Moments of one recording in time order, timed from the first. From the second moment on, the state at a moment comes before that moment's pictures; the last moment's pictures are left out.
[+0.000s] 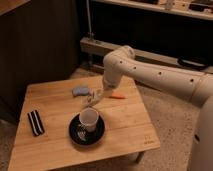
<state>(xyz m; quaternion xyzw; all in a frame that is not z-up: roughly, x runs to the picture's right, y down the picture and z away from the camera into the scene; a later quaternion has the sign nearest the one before) 0.004 0.006 0.760 -0.24 -0.10 0.04 0.96</state>
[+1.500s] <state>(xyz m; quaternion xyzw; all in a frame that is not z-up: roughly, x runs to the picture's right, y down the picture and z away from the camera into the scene) 0.010 0.010 0.761 -0.24 -0.09 0.04 0.96</state>
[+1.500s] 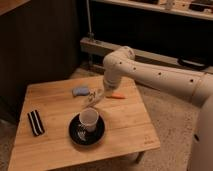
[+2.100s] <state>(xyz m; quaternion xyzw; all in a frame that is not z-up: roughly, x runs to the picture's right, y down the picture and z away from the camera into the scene) 0.012 0.013 0.766 -0.25 -0.08 0.04 0.96</state>
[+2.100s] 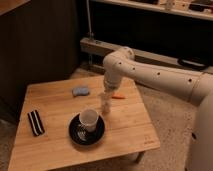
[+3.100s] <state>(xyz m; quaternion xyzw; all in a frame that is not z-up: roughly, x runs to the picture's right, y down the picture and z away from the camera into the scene) 0.009 0.017 0.769 -0.26 -0.08 0.04 0.96</state>
